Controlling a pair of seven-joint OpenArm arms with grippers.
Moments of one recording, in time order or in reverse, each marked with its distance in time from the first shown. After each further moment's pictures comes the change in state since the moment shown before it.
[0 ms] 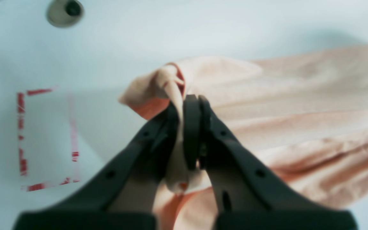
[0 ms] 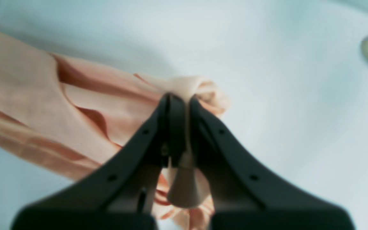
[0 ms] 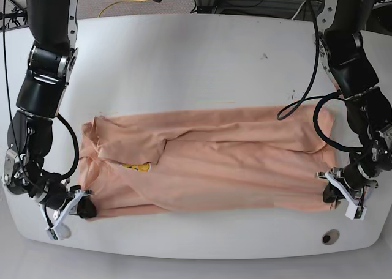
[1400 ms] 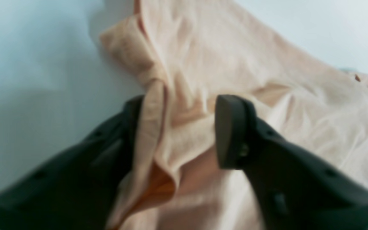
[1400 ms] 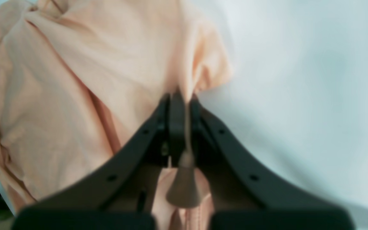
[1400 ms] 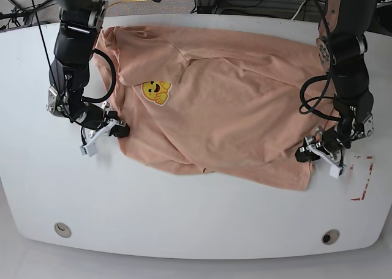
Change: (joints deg) left arm -1.4 -1.5 0.0 -44.5 -1.2 0.0 -19.8; right arm -24.0 -9.9 7.7 -11.1 -0.1 -0.3 11.1
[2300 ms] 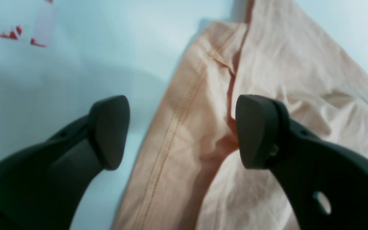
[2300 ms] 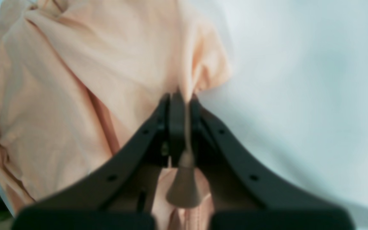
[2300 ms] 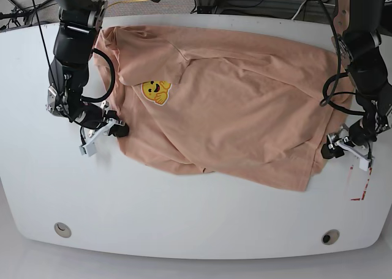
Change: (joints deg) left arm 0.7 -6.5 -5.6 0.4 1.5 0.7 0.0; right arm -0.1 0.2 0.0 0.0 -0.2 0.0 0.0
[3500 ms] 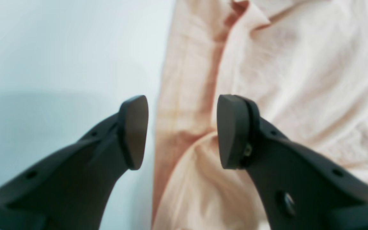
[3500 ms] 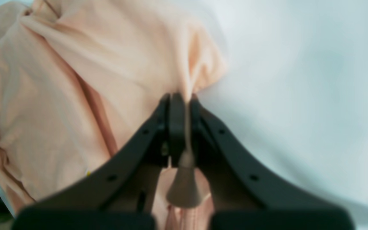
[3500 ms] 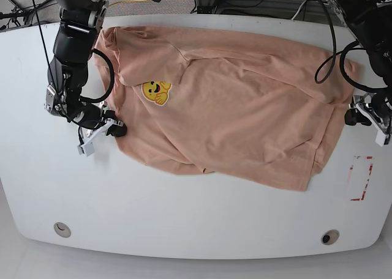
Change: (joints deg) left arm 20.0 1.0 -9.1 42.0 -10.6 -6.0 29.4; right arm -0.2 -0.3 1.8 1.1 -0.5 -0.2 -1.4
